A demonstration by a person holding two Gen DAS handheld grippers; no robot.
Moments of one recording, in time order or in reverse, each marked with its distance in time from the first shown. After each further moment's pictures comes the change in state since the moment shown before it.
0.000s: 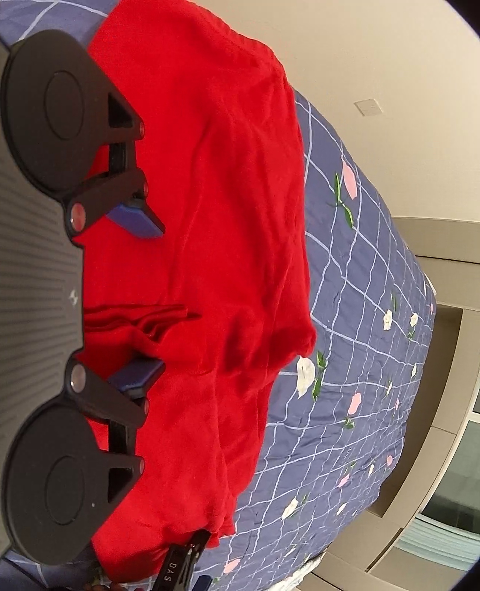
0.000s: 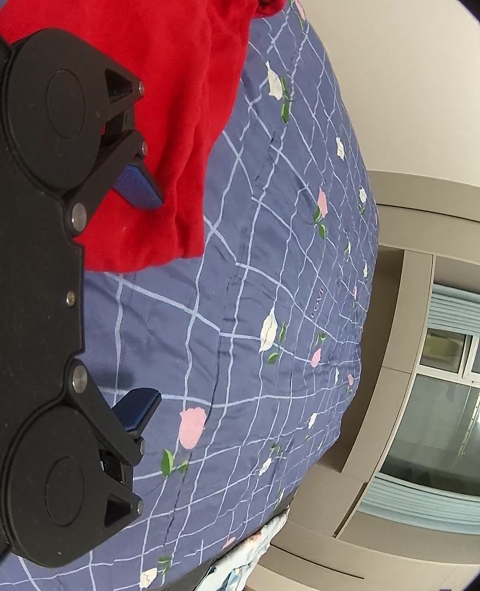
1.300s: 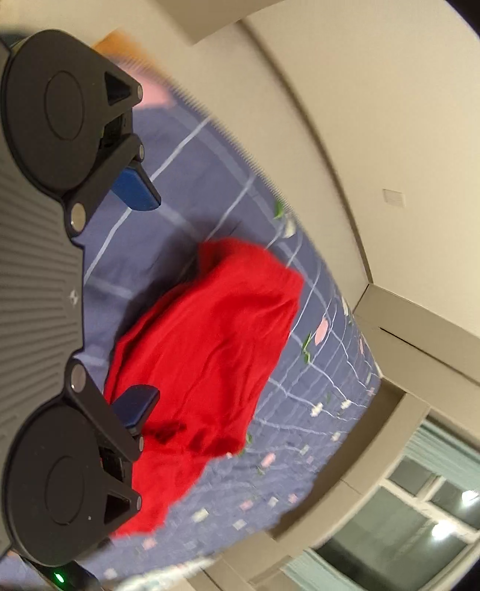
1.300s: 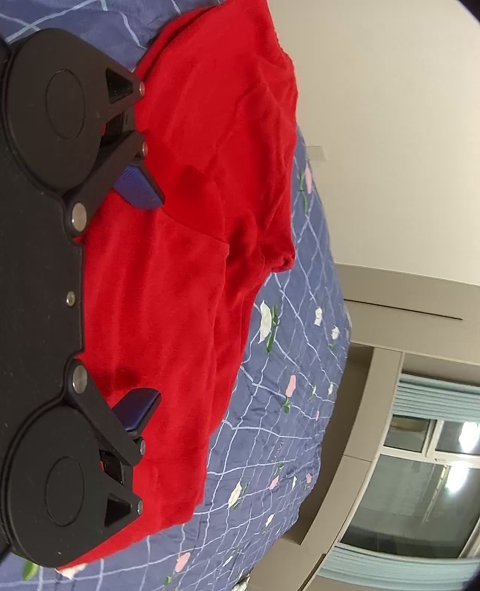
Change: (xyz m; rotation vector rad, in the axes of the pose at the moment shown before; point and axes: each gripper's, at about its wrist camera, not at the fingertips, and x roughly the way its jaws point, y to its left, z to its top) left arm -0.096 0.163 -0.059 -0.356 -0.114 -0.089; right arm -0.097 0.187 -0.025 -0.078 -0.101 0.217
